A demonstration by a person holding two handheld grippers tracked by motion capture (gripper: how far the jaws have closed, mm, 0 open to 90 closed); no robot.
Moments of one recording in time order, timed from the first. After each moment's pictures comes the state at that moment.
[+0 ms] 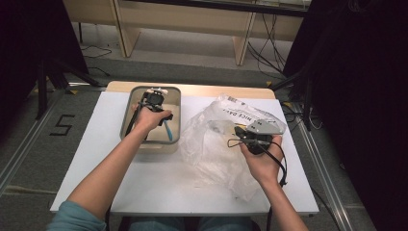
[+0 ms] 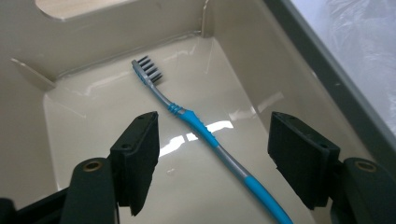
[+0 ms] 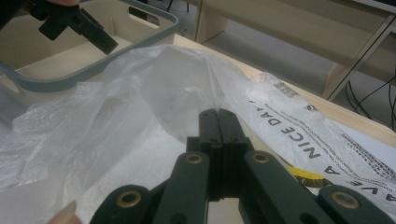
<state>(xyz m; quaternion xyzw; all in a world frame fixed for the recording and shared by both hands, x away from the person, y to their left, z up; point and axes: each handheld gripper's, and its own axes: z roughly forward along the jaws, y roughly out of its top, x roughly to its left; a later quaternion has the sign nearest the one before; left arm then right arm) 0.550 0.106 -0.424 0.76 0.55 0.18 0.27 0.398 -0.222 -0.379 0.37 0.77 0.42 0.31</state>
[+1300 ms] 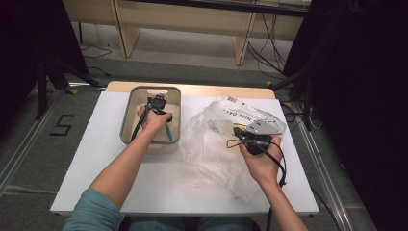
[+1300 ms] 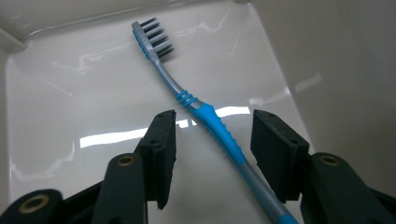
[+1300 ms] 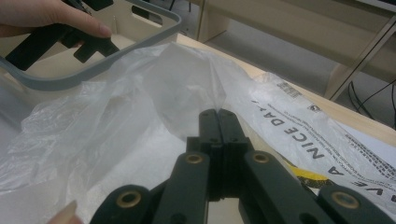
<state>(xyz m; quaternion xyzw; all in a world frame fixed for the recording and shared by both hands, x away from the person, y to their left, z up) 0.573 0.100 -0.463 0.74 0.61 0.17 0.24 0.398 -0.220 -0.380 0.37 0.77 0.41 0.31</state>
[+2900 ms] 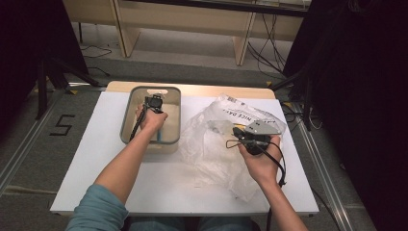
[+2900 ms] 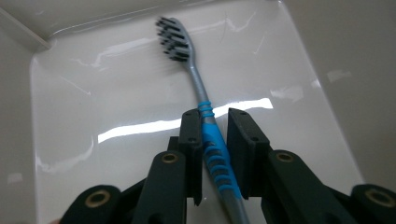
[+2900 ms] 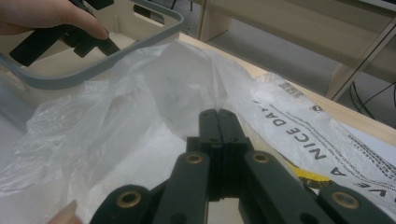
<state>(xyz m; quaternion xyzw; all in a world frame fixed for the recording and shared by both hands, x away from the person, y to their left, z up) 0.579 0.110 -0.467 0.74 0.61 0.18 0.22 0.398 -0.219 -0.381 0.37 0.77 0.41 0.30</state>
